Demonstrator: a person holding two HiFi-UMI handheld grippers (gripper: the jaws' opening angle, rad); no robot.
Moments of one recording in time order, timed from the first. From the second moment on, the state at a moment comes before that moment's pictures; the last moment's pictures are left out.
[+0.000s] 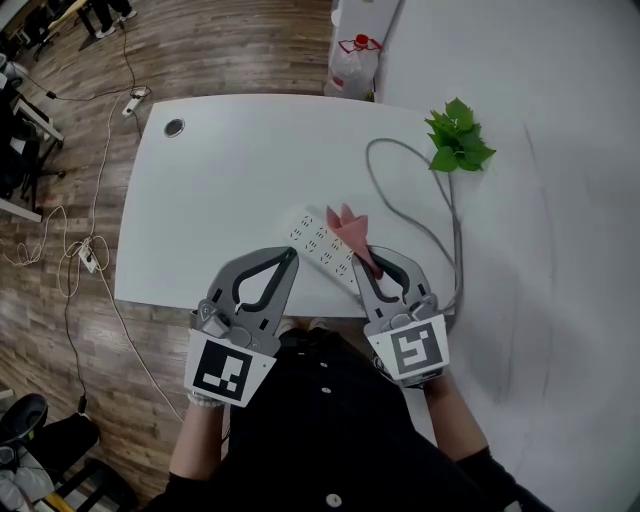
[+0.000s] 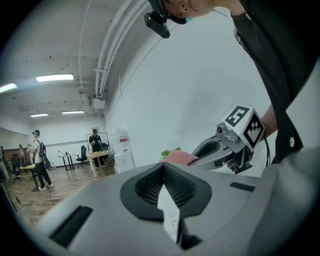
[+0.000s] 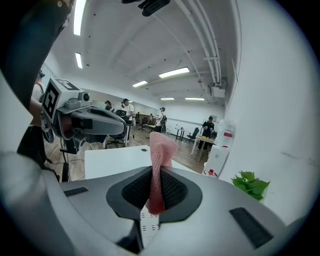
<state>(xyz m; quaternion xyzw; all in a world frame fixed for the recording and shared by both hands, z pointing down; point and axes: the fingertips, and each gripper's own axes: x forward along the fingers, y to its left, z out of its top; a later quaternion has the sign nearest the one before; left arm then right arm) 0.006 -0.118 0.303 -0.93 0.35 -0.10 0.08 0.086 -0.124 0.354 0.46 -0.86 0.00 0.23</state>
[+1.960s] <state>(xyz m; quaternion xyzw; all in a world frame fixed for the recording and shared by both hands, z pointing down) 0.015 -0.119 0.304 -0.93 0.34 -0.09 0.07 0.085 -0.128 0.352 0.46 -0.86 0.00 0.24</state>
